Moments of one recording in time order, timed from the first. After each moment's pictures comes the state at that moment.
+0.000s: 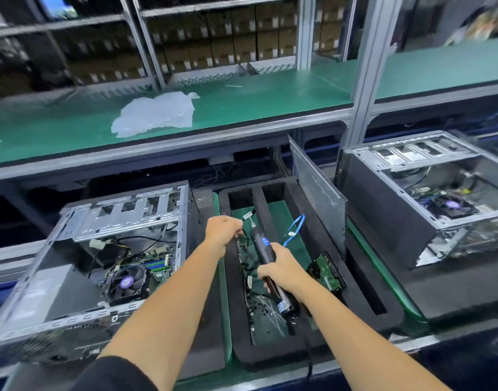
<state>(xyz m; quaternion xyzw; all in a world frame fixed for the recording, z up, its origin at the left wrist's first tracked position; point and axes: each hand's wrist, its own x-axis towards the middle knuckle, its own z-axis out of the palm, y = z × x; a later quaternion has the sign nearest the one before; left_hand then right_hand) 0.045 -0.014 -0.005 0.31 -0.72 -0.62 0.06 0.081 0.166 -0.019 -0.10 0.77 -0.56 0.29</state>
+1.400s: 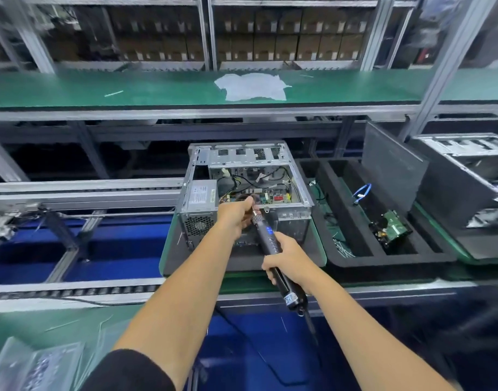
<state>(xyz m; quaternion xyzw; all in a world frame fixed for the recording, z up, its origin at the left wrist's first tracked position) 0.344 -0.180 0.027 0.32 -0.54 -0.77 0.08 0.378 -0.009 0.014 -0.16 0.73 -0.57 0.34</state>
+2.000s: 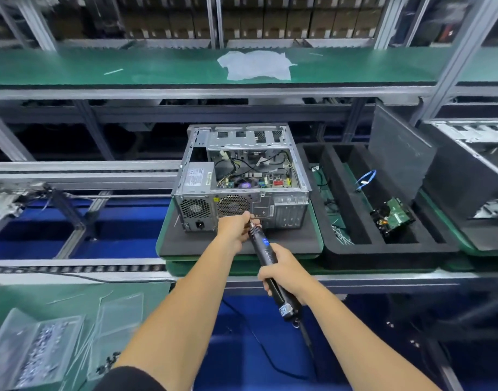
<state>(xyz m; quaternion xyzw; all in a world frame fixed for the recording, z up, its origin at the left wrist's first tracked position) 0.372 -0.147 -0.021 0.38 -0.49 -0.78 0.06 0.394 0.012 -0.030 -0.13 0.73 -0.54 0.39</state>
